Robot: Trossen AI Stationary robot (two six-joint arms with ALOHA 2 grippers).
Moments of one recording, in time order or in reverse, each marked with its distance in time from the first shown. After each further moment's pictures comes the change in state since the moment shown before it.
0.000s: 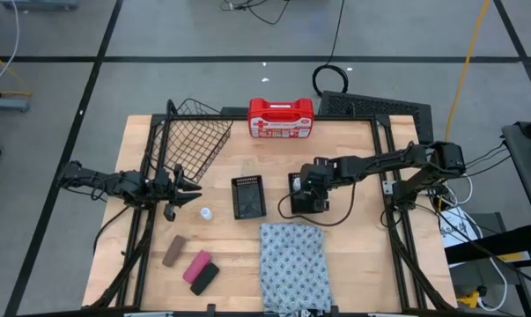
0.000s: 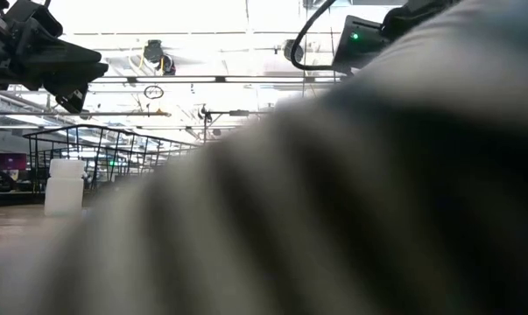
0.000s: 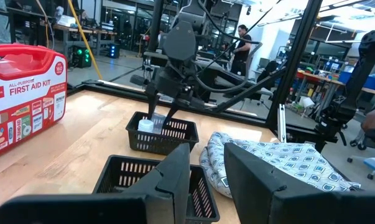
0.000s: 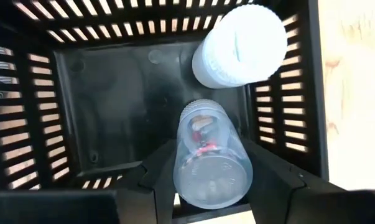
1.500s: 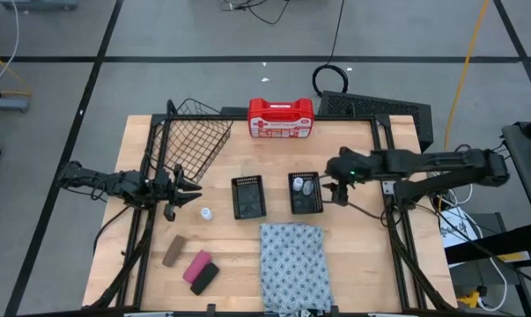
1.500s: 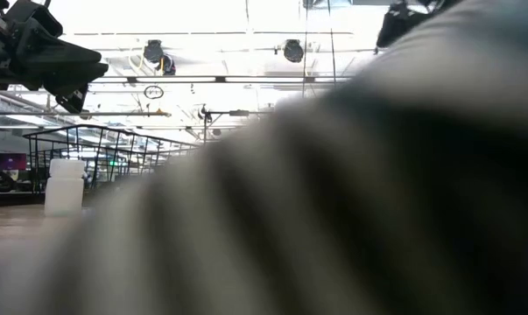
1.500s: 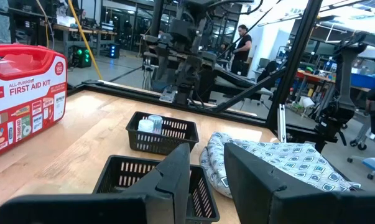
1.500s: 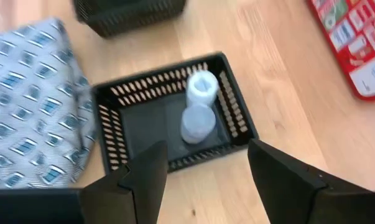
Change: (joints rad) left arm 0.000 0.000 0.000 0.000 0.000 0.000; right arm 0.024 -0.519 -0.092 -0.065 0.001 0.182
